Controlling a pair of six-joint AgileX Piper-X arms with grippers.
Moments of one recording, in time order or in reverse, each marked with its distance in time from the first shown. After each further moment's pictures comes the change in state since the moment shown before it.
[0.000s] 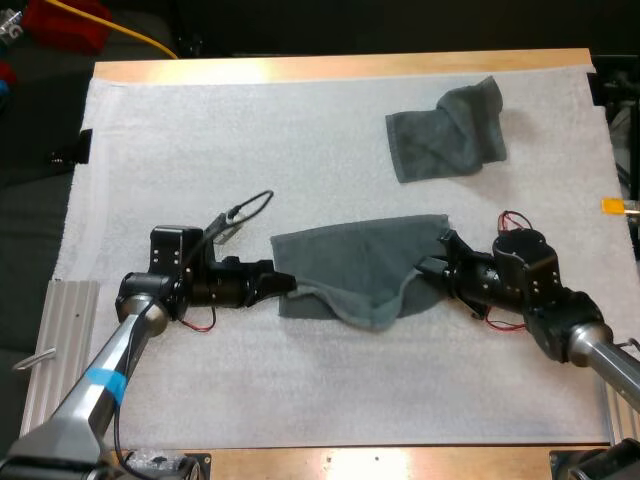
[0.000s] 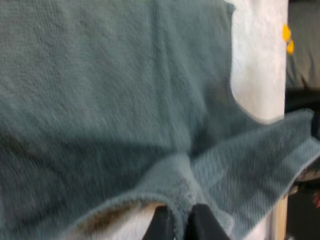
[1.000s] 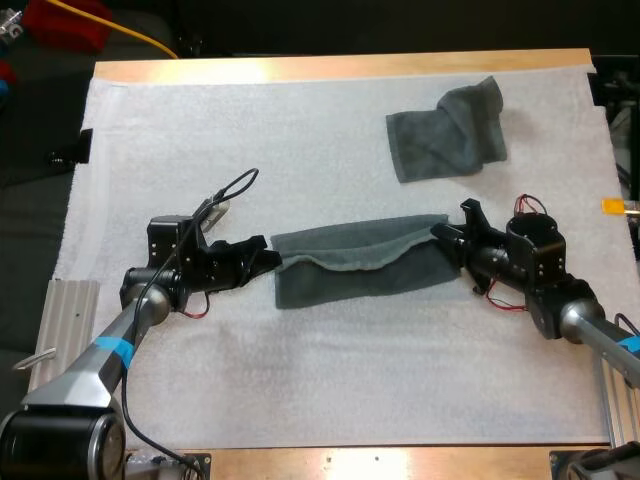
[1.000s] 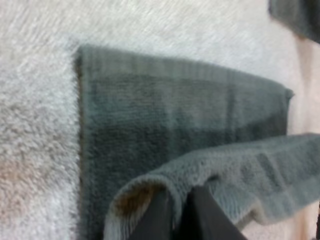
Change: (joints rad) left arm 0.042 0.143 -0.002 -0.227 -0.150 -0.126; right arm -0.123 0.187 0.000 -0.279 0.024 0.115
